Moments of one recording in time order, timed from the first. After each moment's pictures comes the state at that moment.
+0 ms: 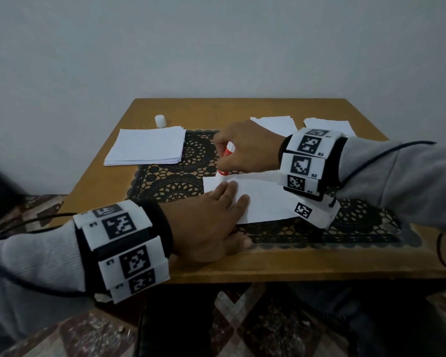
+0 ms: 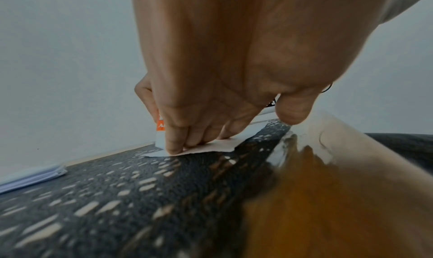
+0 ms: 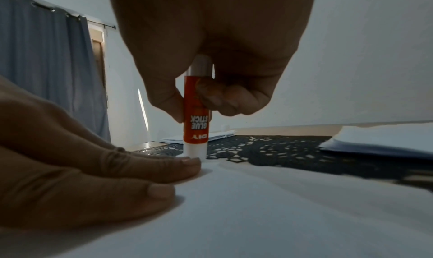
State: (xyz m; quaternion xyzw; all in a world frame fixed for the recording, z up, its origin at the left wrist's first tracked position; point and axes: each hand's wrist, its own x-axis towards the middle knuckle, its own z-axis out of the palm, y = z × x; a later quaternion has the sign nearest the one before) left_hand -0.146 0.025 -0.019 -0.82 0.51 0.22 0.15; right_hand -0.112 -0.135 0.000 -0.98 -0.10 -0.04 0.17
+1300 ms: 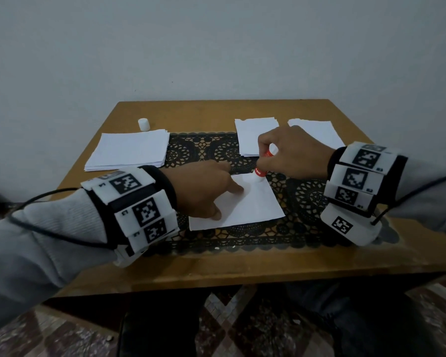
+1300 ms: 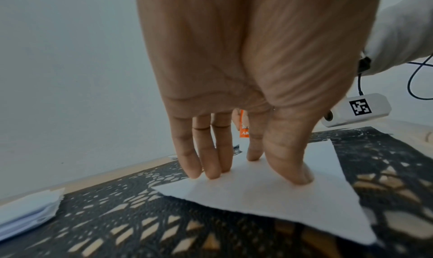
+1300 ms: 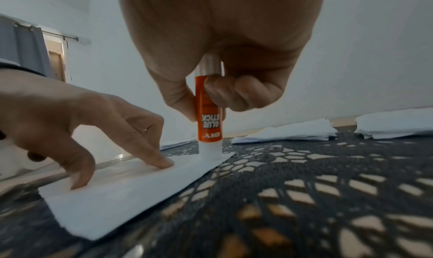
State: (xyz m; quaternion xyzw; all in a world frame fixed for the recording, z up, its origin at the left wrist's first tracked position) left_hand -0.104 -0.018 -0.007 -0.81 0.57 0.11 0.11; right_hand -0.164 -0.206 -0.005 -0.98 0.03 -0.06 0.18
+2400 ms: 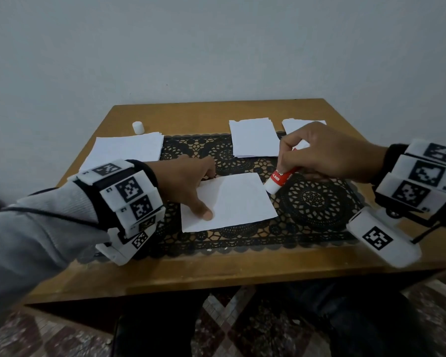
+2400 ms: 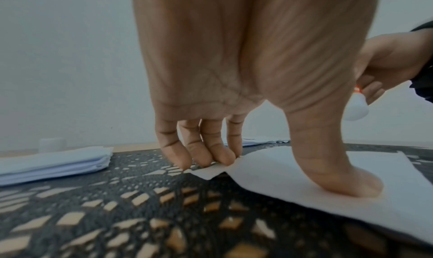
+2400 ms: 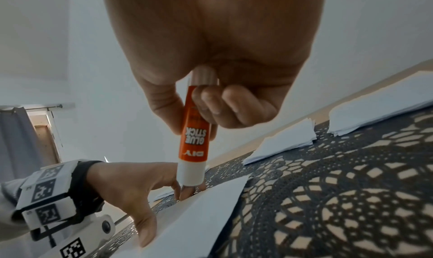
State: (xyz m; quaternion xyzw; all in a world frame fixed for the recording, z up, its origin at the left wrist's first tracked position) left_hand -0.079 -0.013 -0.009 -0.89 0.41 0.21 0.03; right_hand -0.215 -0.222 0.026 -0.92 0.07 0.01 0.38
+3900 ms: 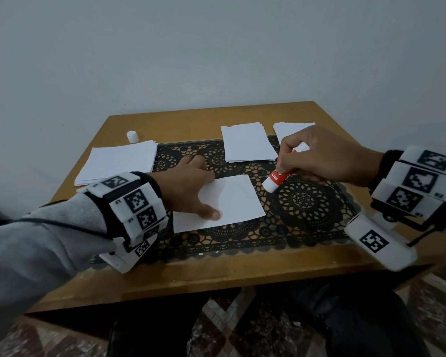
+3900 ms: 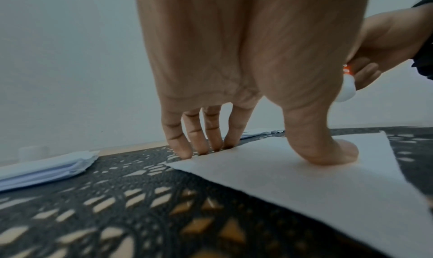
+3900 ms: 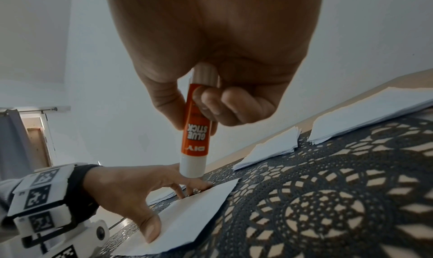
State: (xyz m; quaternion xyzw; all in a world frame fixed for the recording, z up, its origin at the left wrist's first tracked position) left_hand -0.087 -0.028 -0.014 -0.88 0.45 0.16 0.07; right_hand -0.229 -0.239 0.023 -0.91 0.08 -0.02 0.40
